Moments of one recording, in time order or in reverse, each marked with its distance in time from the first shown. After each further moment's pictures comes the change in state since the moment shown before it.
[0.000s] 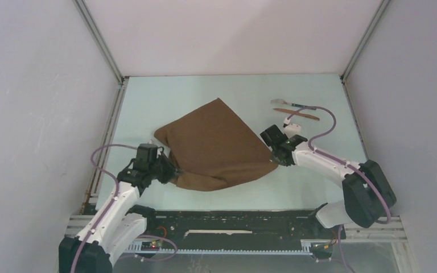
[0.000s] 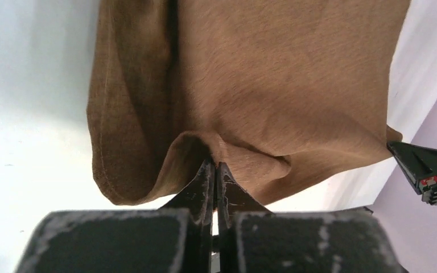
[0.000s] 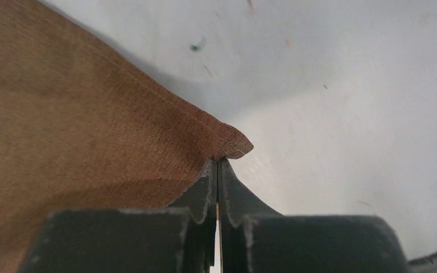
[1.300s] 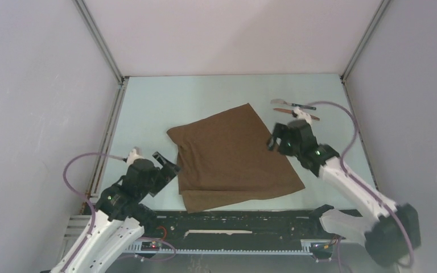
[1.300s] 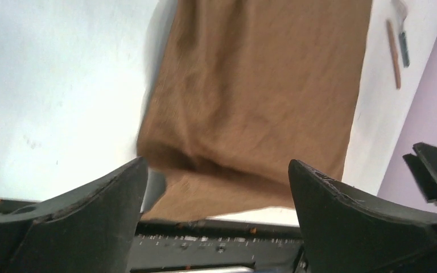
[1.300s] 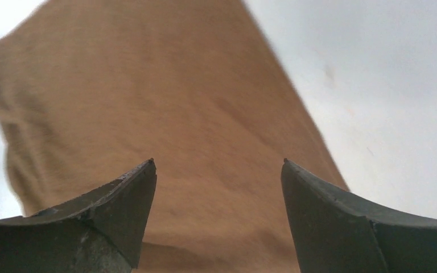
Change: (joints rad) left arm -0.328 -0.437 0.029 -0.338 -0.371 -0.281; right arm -0.130 -0.470 -0.201 0.182 -0.277 -0.259
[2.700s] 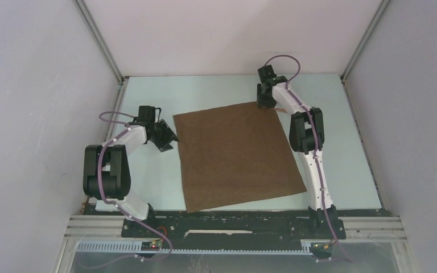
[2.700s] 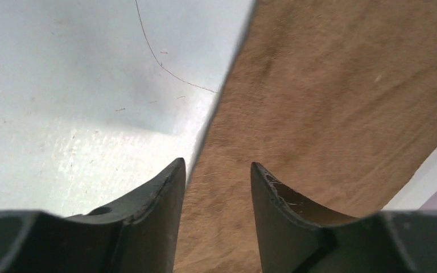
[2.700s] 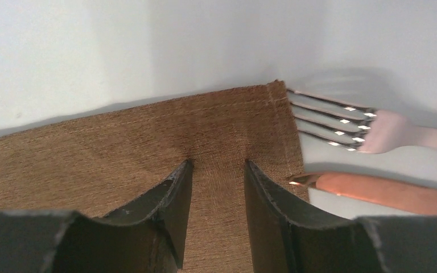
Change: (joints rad) left arm 0.520 1.231 0.411 0.513 0.404 0.427; right arm -0.181 1.569 1.595 -0.328 -0.077 -0.371
